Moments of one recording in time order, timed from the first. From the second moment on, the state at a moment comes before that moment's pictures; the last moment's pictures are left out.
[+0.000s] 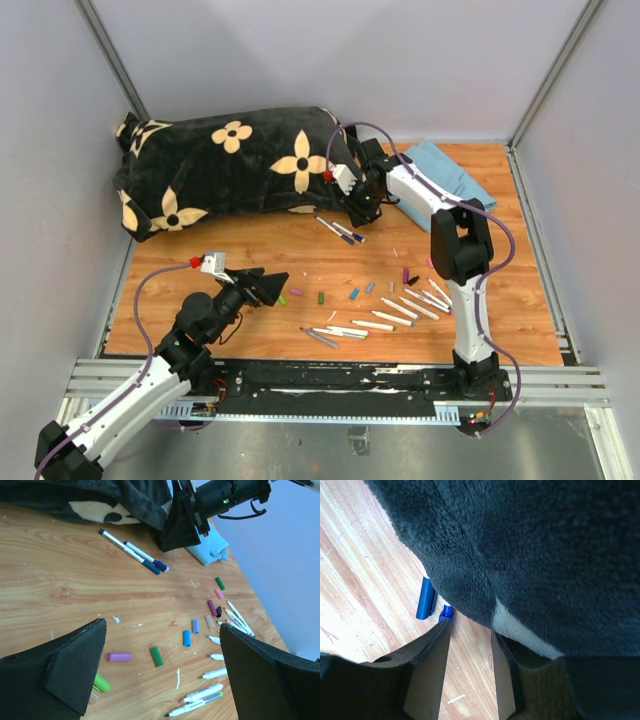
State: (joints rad) left arm -0.65 0.31 0.05 0.25 -0.14 -0.65; right arm 0.44 2.19 1.85 -0.86 -0.36 -0.63
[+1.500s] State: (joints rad) left arm -0.65 0.31 0.04 0.24 -0.14 -0.66; right arm 0.49 2.30 1.91 -0.89 -0.28 -0.58
